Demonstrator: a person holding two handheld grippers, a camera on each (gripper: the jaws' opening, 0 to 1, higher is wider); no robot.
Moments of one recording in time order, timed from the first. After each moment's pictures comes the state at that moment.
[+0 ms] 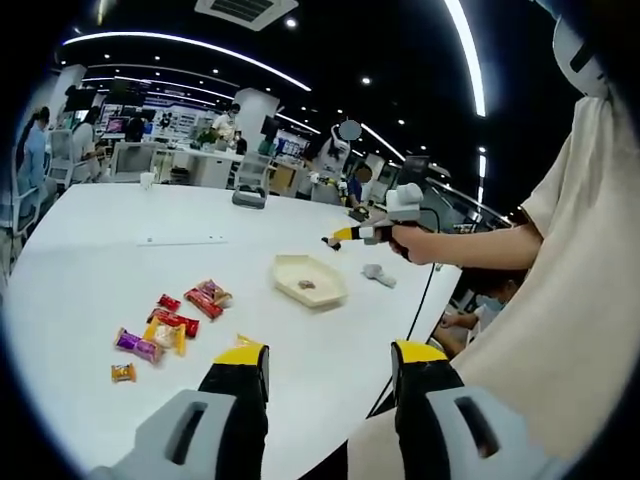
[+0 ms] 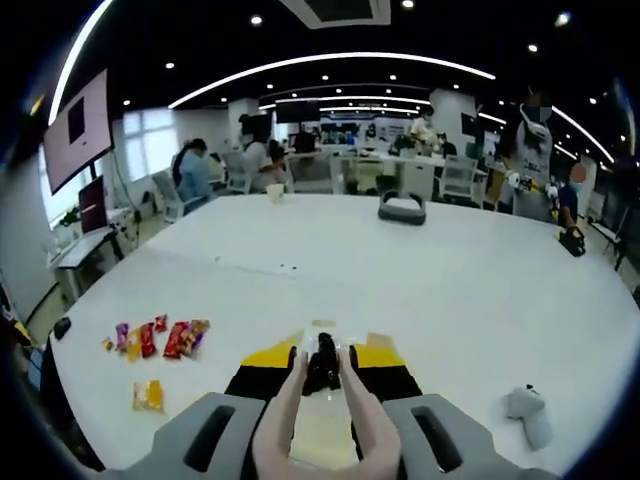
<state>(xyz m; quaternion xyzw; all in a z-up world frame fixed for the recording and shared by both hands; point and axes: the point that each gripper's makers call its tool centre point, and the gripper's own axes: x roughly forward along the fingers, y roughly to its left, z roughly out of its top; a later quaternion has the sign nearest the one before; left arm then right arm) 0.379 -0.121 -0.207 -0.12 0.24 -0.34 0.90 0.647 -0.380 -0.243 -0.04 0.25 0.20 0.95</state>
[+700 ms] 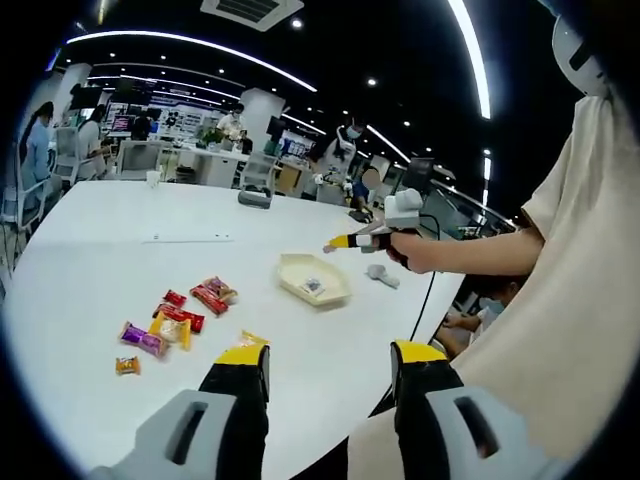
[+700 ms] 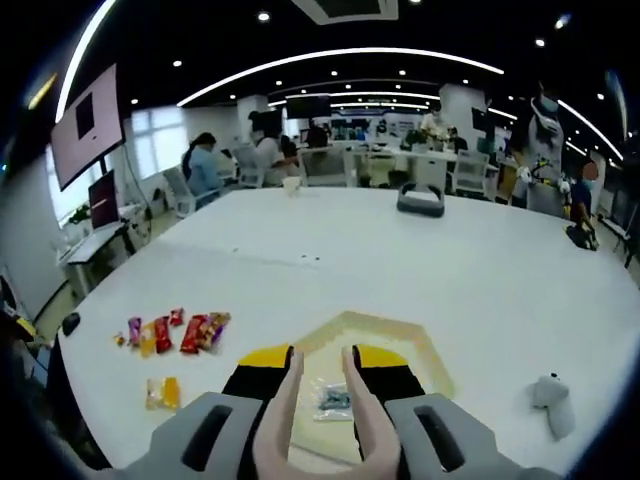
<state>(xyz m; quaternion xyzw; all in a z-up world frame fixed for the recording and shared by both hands) 0.372 -0.112 -0.209 -0.13 0.24 -0.33 0.91 0.632 -0.340 -0.261 -0.03 0.26 0.23 0.94</state>
